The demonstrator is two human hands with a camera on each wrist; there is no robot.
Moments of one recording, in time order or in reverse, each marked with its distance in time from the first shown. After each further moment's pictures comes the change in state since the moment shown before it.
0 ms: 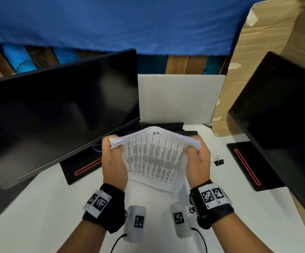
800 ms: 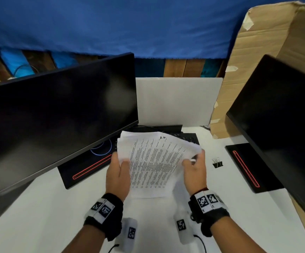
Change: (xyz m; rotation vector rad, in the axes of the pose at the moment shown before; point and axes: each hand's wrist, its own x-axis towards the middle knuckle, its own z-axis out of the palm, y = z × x) left_hand -0.006 -0.044 -0.014 0.344 -0.149 -0.125; right_hand -0.002 0.041 -0.009 -0.195 0.109 0.236
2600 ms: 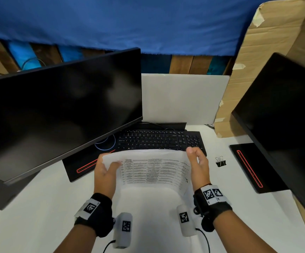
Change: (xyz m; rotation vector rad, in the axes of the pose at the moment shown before) left_hand 0.003 -0.025 -0.032 -0.233 0.107 -0.157; right_hand 0.008 0.016 -0.003 0.162 -0.151 -0.011
